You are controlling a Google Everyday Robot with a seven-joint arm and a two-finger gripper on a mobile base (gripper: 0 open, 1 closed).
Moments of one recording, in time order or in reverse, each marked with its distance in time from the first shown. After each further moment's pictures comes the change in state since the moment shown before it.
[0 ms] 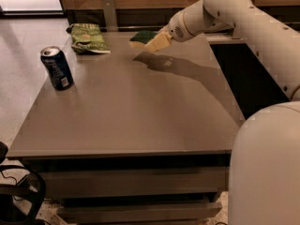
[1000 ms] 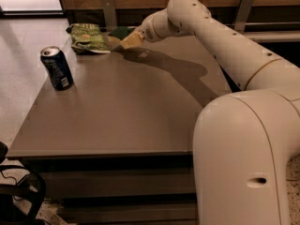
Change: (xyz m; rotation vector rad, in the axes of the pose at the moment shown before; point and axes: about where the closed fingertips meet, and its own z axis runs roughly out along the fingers) arm -0.045 -0.003 0.094 0.058 -0.099 0.018
